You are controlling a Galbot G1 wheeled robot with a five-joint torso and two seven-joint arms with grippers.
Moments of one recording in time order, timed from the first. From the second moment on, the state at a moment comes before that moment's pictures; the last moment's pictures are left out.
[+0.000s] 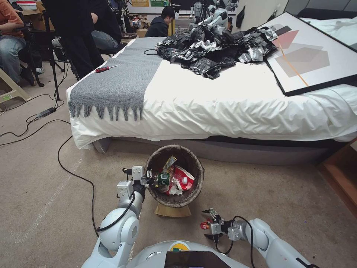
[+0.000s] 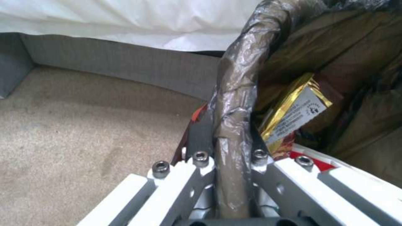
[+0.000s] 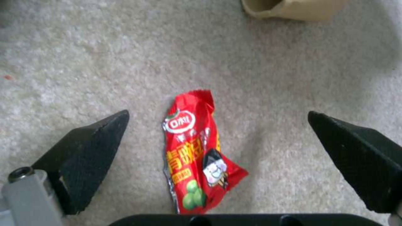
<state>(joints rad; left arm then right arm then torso) 1.56 -1.46 -0.35 -2.24 -0.29 0.51 -0.20 -1.32 0.99 0.17 1.40 -0.60 0.40 -0.59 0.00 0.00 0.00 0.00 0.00</state>
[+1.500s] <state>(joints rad) 1.55 -1.46 -0.35 -2.24 -0.29 0.51 -0.20 -1.30 1.01 0.18 1.33 -0.60 0.40 -0.57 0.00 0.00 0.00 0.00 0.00</state>
